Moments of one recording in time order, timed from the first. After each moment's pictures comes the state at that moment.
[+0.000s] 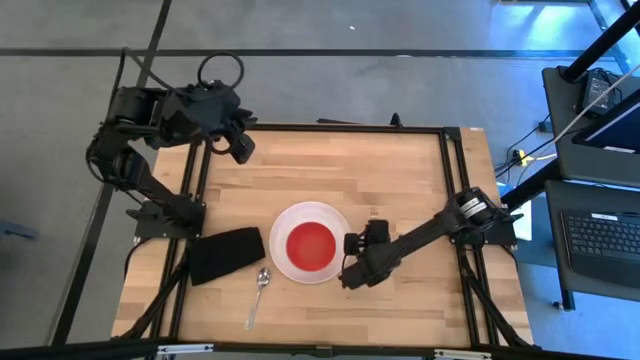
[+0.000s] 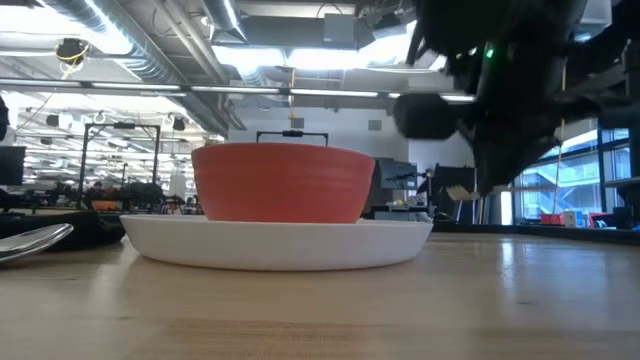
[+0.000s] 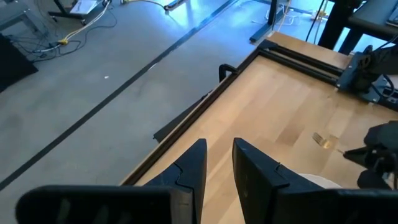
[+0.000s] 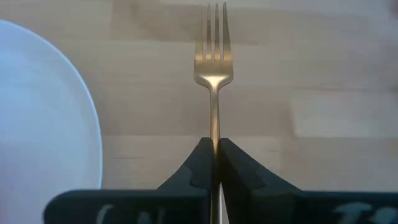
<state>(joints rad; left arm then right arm) 0.02 1.50 2.35 -1.57 -0.61 -0.39 0.46 2.06 1.45 -1.33 0.55 2.15</state>
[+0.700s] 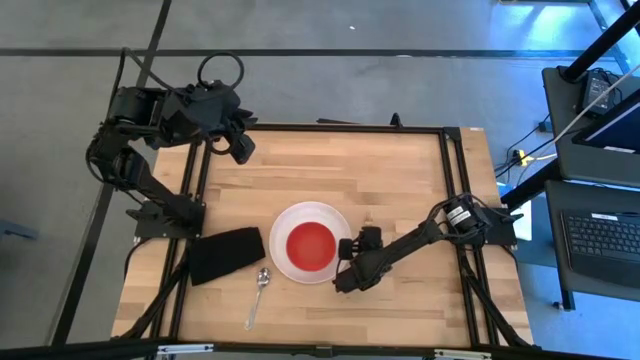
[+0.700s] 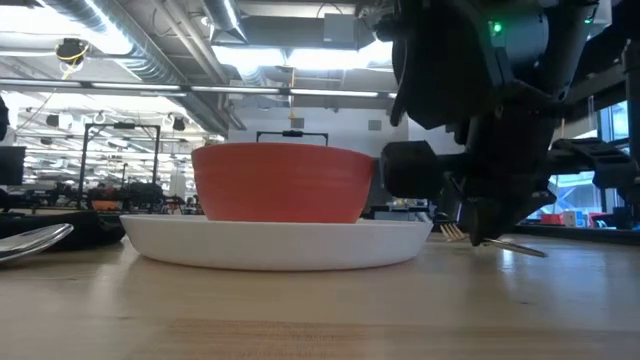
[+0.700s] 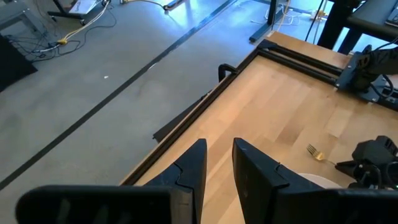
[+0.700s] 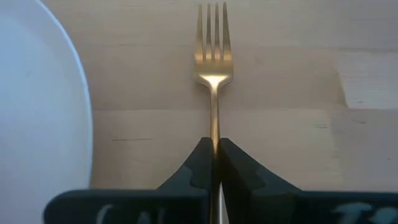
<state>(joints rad) 0.02 1.50 2.35 -1.57 -0.61 -0.39 0.46 2.18 1.45 -1.21 0.54 2.16</state>
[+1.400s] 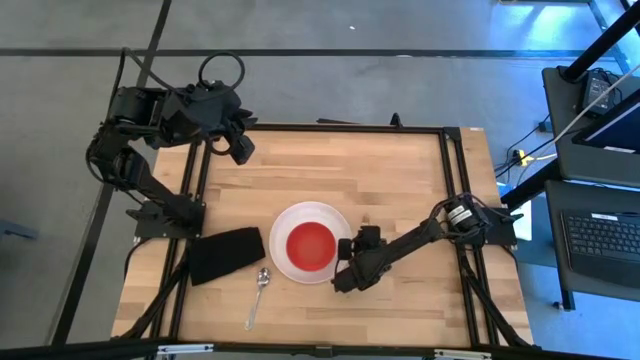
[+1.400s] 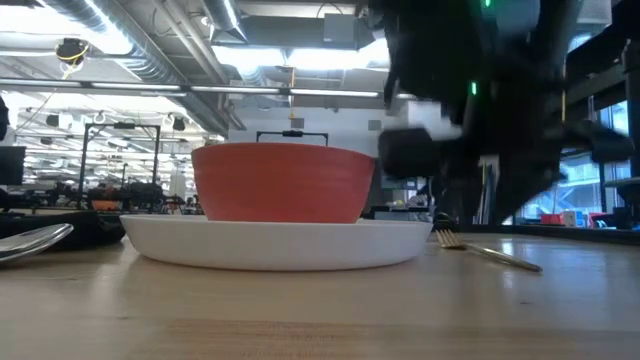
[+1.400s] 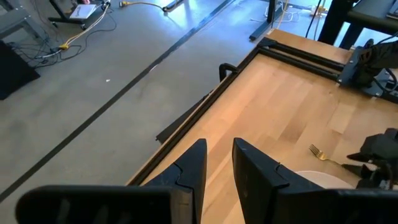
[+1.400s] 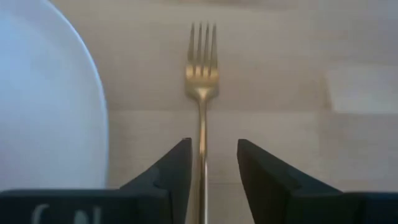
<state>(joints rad) 0.02 1.50 2.35 -1.57 -0.61 -0.35 0.45 2.16 1.50 -1.29 0.53 2.14</state>
